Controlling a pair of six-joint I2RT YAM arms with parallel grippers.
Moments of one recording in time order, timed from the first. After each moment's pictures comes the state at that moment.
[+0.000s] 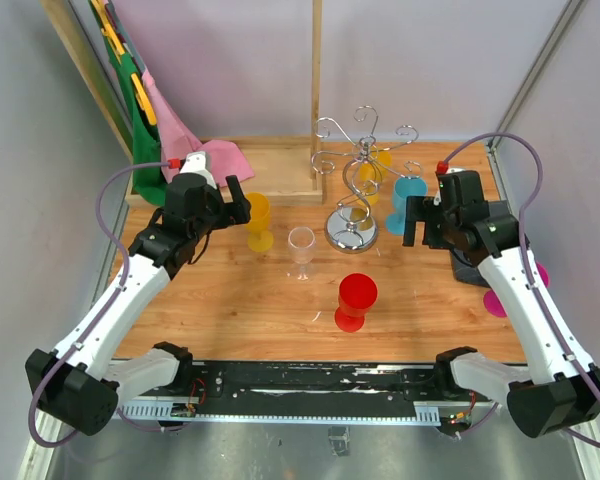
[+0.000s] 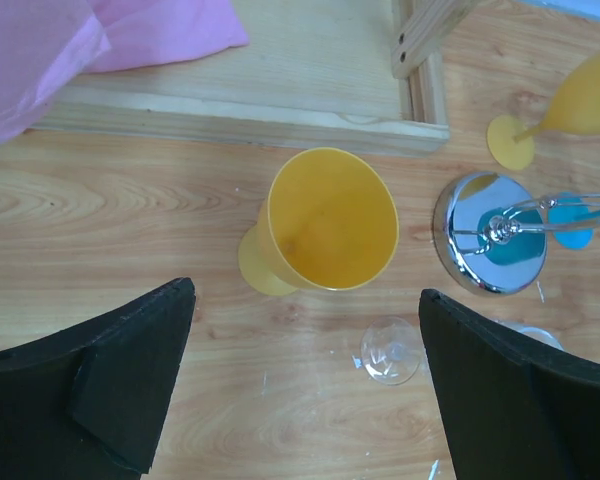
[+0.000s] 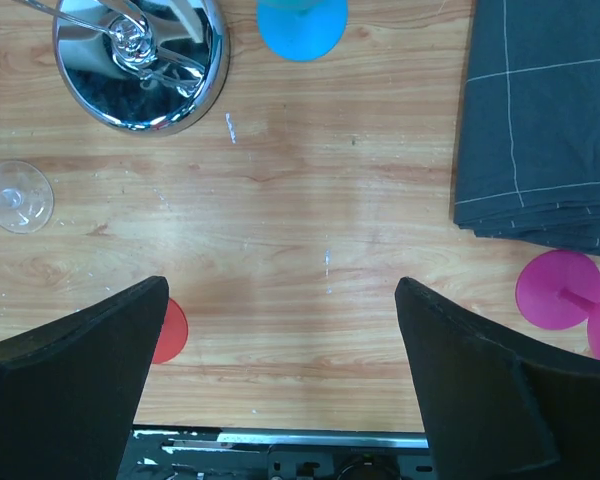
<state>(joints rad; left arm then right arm) -0.38 1.08 1.02 -0.40 -0.20 -0.42 0.28 1.10 1.22 -0.97 0.15 0.26</state>
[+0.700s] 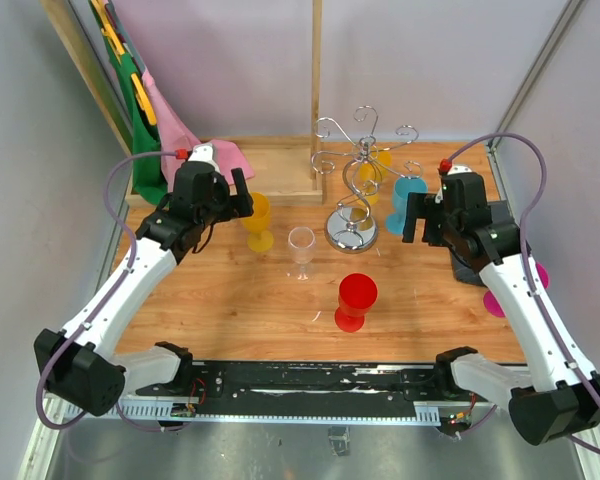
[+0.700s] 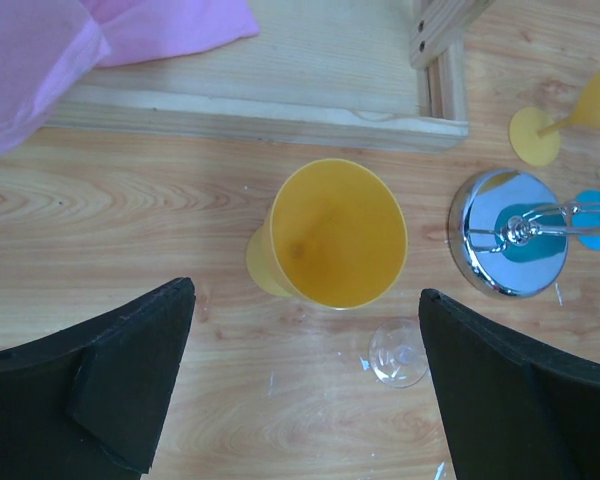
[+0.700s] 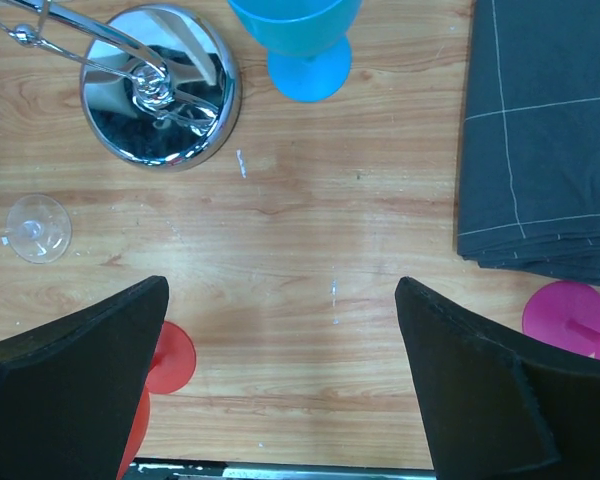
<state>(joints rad) -0.38 1.18 1.11 -0.46 -0.21 -0.42 0.28 1.07 1.18 -0.88 0.16 0.26</state>
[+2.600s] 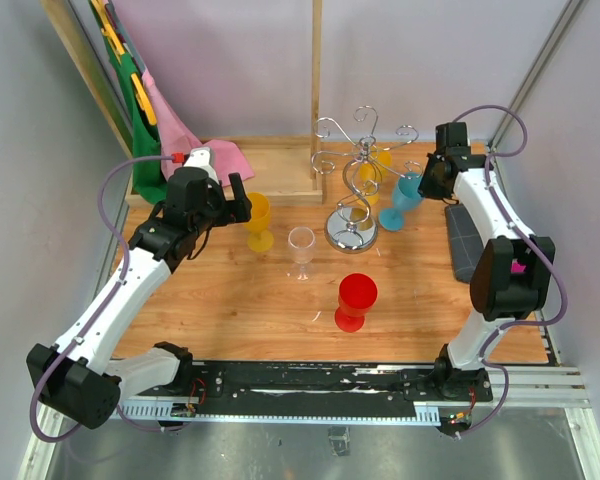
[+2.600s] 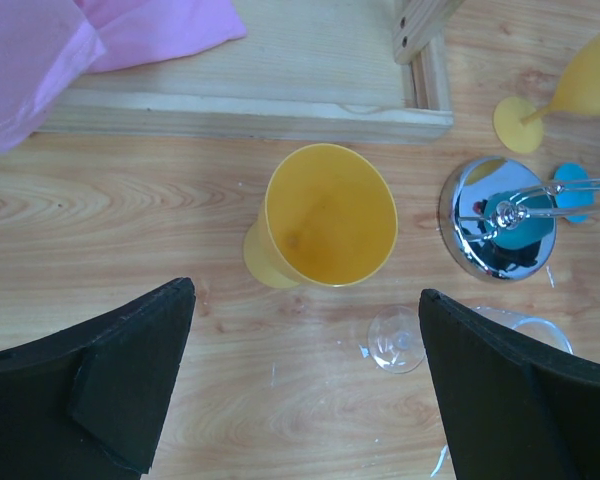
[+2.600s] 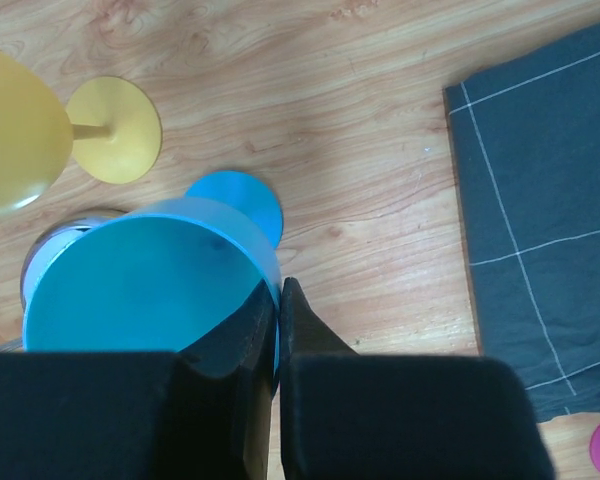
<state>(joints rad) -0.38 1.11 1.08 -0.46 -0.18 -0.38 0.06 1.75 1.53 -0.70 0.11 0.37</state>
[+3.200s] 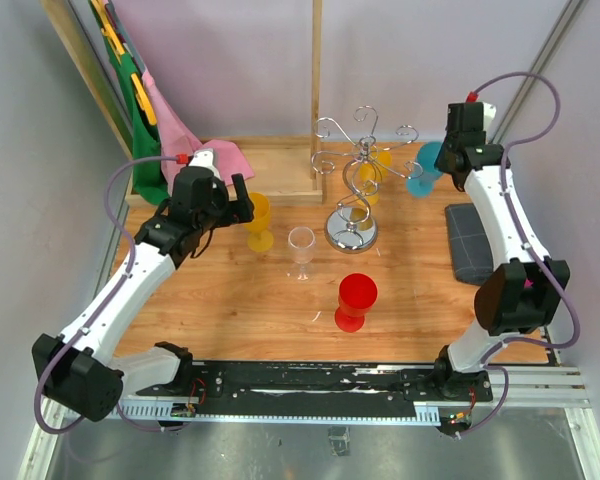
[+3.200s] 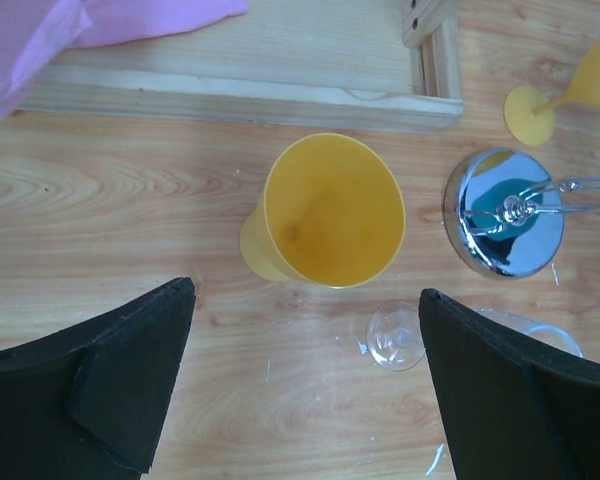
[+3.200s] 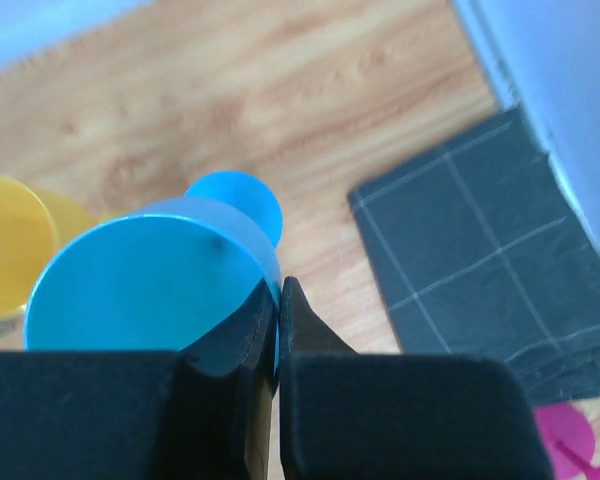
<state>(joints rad) -0.38 1.15 1.08 -0.46 -0.18 -0.41 0.08 1.66 1.63 -0.71 0.34 0.35</state>
